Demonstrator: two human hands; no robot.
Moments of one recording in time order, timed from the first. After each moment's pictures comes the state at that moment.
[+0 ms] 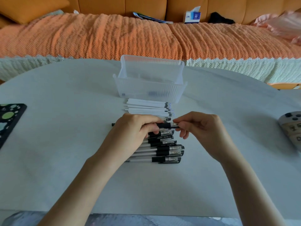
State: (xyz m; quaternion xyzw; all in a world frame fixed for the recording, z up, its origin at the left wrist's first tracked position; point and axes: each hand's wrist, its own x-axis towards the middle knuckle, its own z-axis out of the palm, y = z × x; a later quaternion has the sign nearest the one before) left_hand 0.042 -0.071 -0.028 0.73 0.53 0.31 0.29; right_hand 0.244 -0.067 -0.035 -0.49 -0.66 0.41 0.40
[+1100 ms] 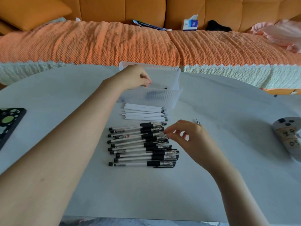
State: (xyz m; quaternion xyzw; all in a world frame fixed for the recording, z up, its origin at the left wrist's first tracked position) left_hand 0.042 0.086 0.005 0.76 0.57 0.17 0.26; right_hand 0.239 -0.069 -0.044 -0.55 -0.74 0.26 0.28
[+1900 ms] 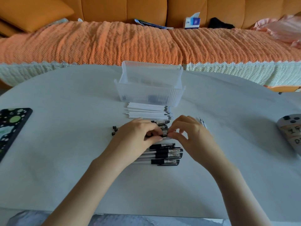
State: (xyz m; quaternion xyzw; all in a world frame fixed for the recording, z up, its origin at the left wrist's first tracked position) left_hand 0.046 -0.070 -0.043 0.79 0.53 0.23 0.22; right_hand 0.233 -0.068 -0.049 -0.55 -0.79 0.15 0.25
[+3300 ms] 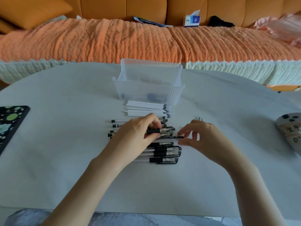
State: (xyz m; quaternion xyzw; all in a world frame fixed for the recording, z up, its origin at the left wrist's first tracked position) left_hand 0.050 -0.074 -0.040 0.77 0.53 0.26 0.25; right_hand 0.262 -0.070 -0.039 -0.60 -0.74 0.24 0.16
